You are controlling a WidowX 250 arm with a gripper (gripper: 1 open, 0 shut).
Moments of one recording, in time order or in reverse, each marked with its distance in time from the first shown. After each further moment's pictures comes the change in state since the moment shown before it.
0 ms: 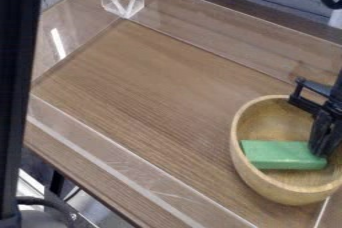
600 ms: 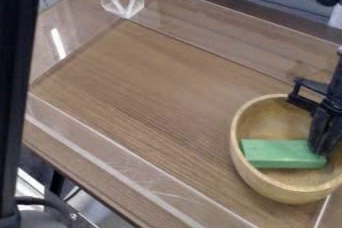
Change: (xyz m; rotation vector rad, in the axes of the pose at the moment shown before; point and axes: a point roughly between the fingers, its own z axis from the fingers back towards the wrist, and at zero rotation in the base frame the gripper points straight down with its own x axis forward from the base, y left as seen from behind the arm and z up) arm 0.002 0.005 -0.002 -0.042 0.003 -0.021
